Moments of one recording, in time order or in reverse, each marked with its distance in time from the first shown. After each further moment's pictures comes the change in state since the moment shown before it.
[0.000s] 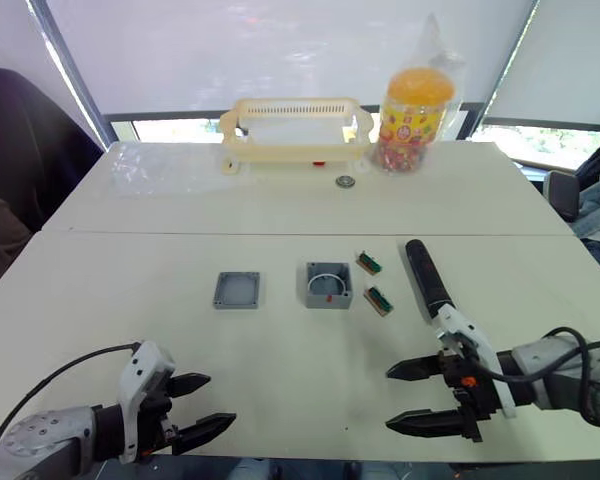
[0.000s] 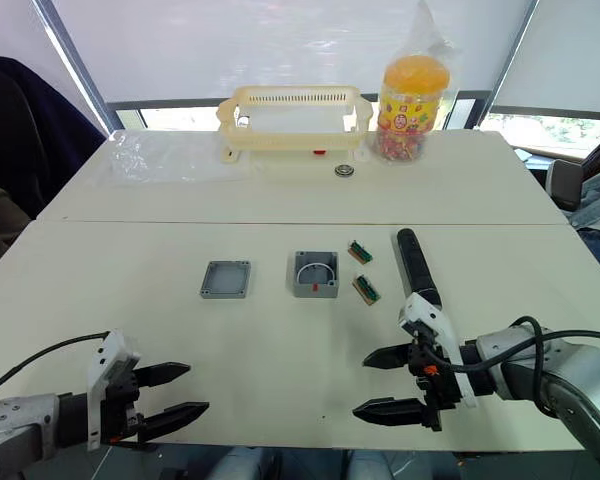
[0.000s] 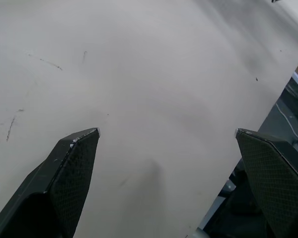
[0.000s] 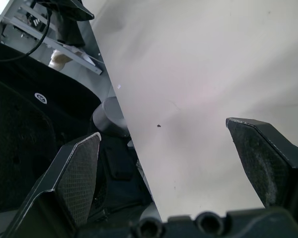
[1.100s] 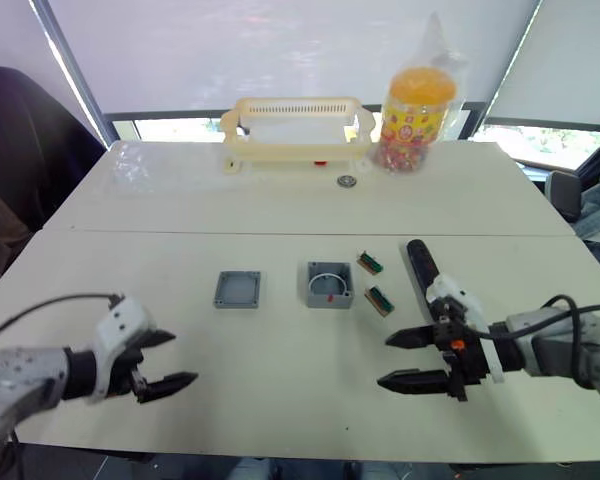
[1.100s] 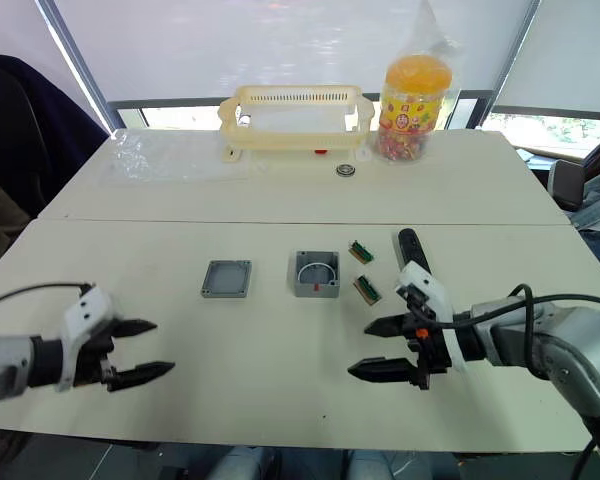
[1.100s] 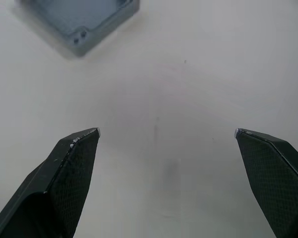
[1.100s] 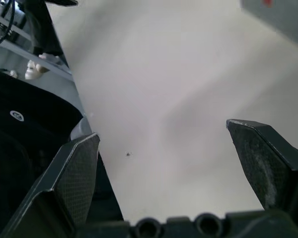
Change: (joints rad) left arm -0.382 0.335 -0.030 0.206 0.120 0.023 -0.180; right arm -0.304 0.029 -0.008 0.053 0.106 0.233 -0.151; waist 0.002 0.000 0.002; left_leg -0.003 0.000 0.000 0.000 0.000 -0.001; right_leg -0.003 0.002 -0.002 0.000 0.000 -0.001
